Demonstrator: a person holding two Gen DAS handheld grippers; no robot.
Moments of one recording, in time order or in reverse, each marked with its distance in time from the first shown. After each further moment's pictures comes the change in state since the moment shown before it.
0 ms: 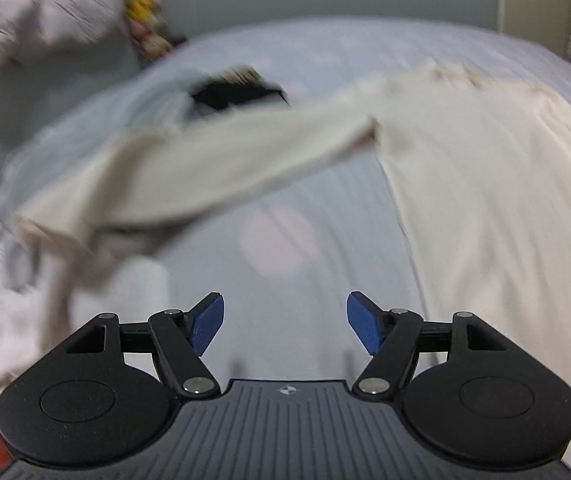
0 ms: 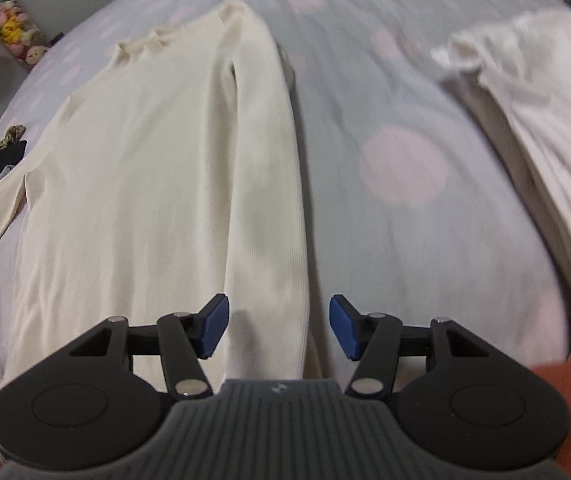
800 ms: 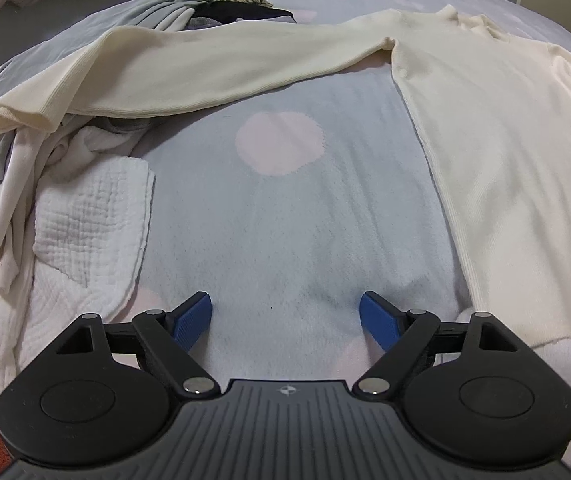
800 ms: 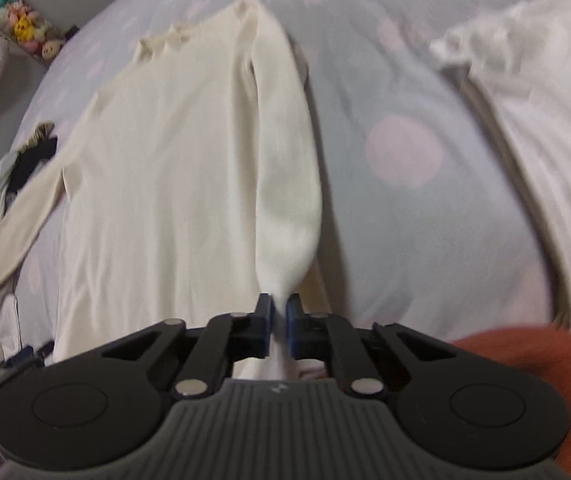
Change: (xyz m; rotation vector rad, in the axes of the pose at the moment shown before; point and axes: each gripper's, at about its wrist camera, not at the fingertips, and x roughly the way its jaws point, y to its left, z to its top) left arm 0.028 0.007 -0.035 -0.074 0.119 -0.003; right arm -0.057 -0.006 0.006 0.010 0.042 0.082
